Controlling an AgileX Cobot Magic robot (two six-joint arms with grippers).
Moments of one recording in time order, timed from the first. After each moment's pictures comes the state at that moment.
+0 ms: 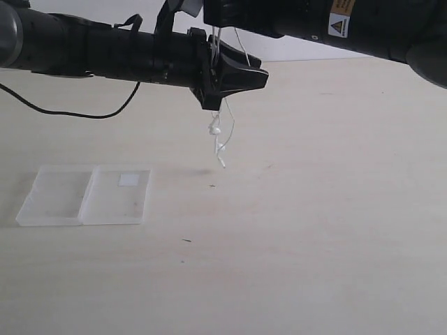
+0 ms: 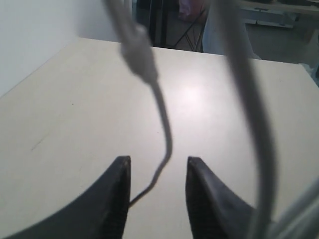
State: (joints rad) left arm -0.28 2.07 -1.38 -1.69 0.98 2.08; right arm 0.53 1.49 -0.92 -0.68 -0.46 0.78
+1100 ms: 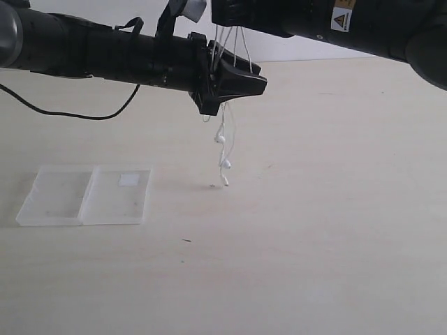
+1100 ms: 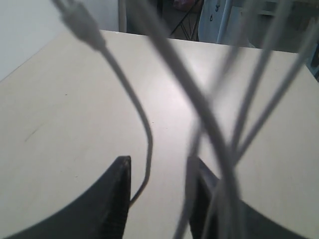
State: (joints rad) left arm -0.28 2.07 -1.38 -1.64 0.98 2.06; right arm 0.53 1.49 -0.92 -0.53 -0.38 0.64
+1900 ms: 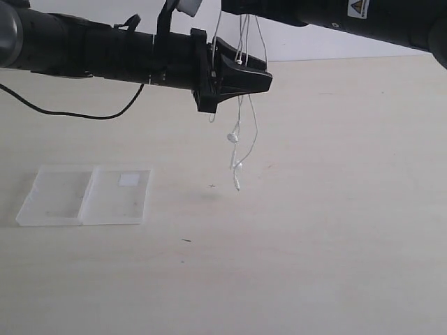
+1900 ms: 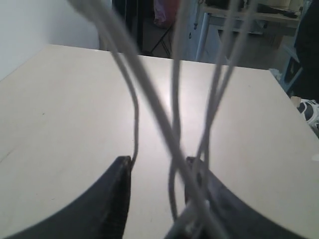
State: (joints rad) left arm -0.28 2.07 -1.38 -1.67 1.07 2.06; right arm 0.53 1.43 -0.92 -0.53 -0.31 0.62
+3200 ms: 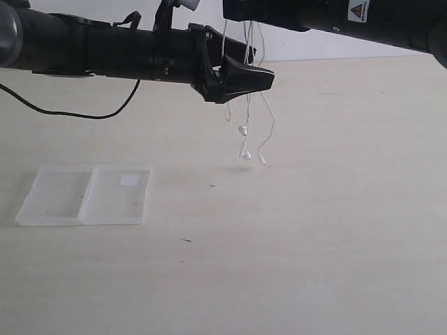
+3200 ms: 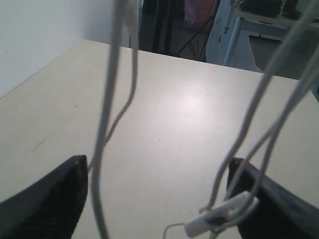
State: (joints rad) left arm -0.28 2.07 -1.38 -1.73 0.98 2.05; right arm 0.53 1.43 -0.92 -0.55 -0.27 0.64
